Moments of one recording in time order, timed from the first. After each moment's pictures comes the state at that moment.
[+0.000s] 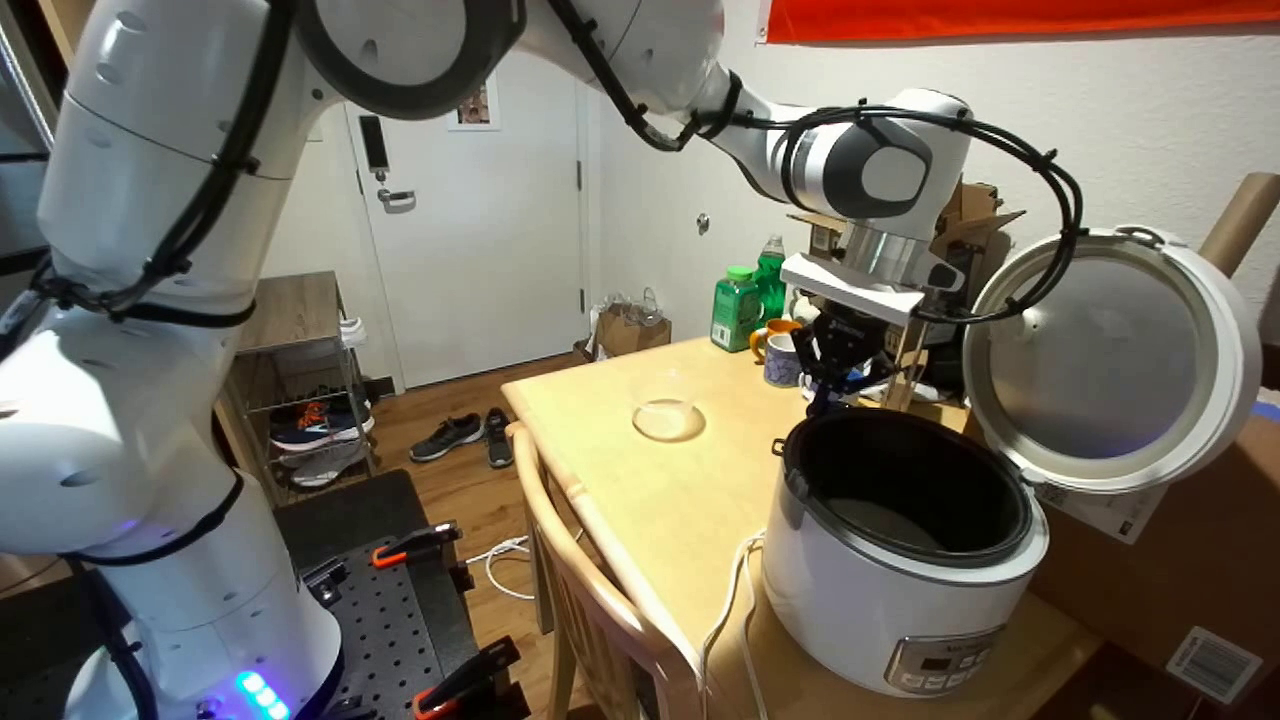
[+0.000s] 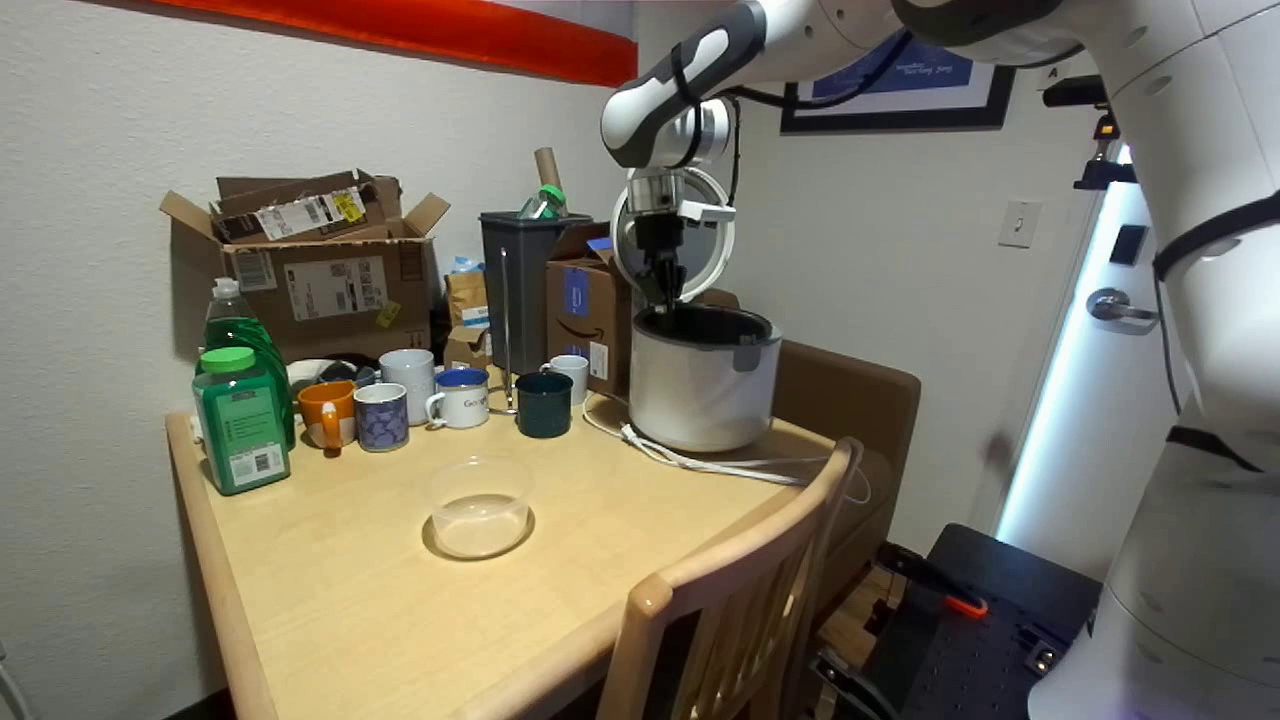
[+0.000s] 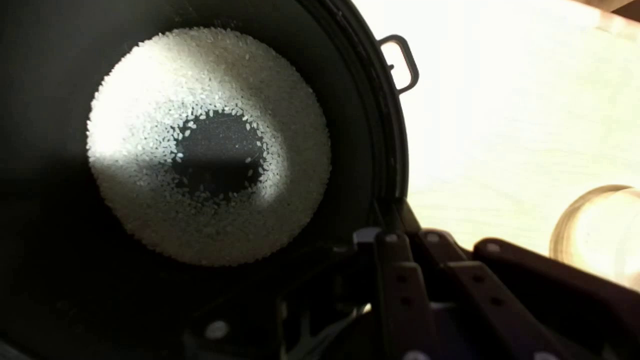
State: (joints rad) arm -0.18 0.51 -0.08 -1.51 0.00 1.84 -0.46
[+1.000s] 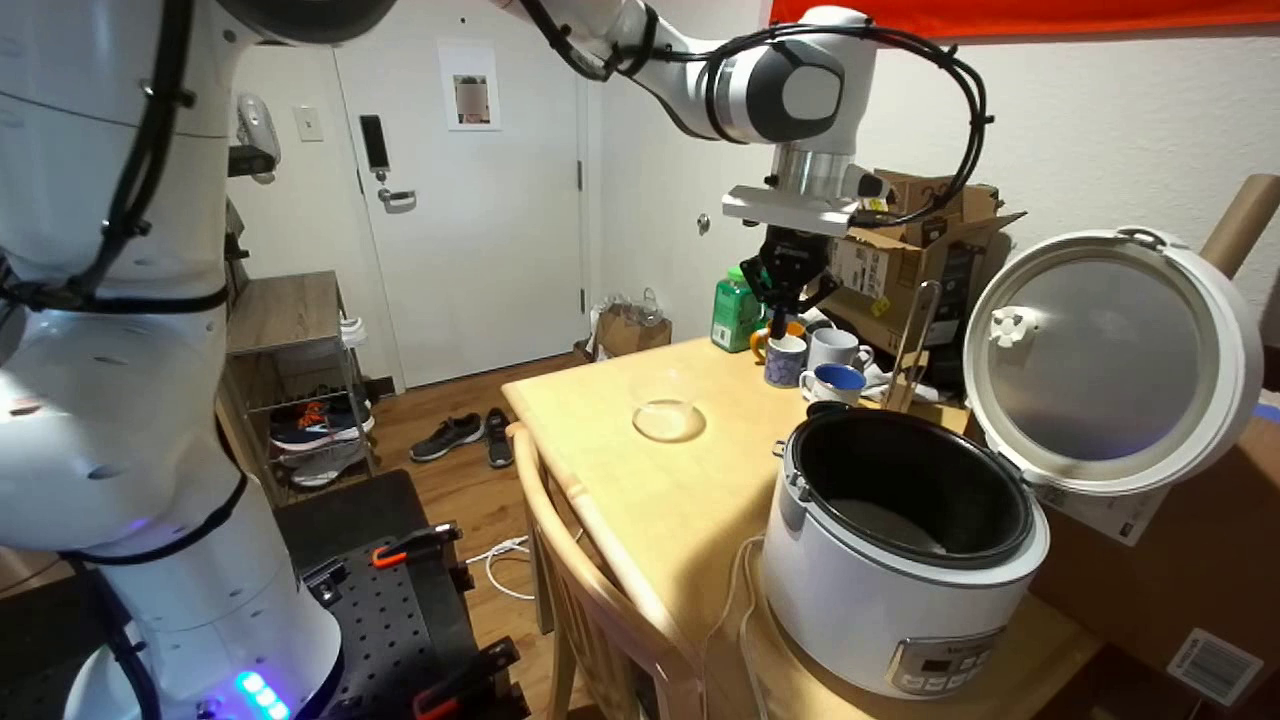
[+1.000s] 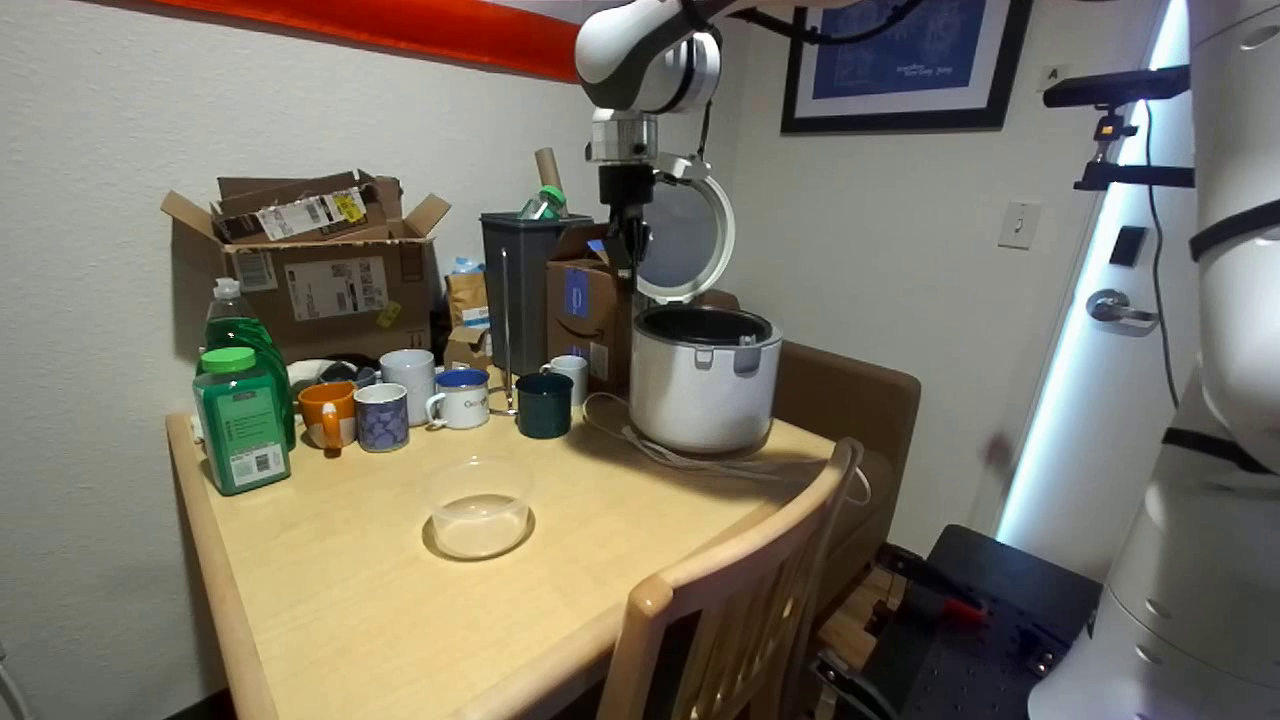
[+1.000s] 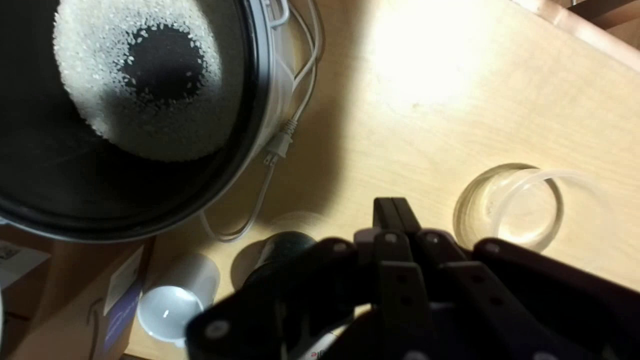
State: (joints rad) arm -0.10 0.30 -0.01 -1.67 -0.04 1.93 -0.47
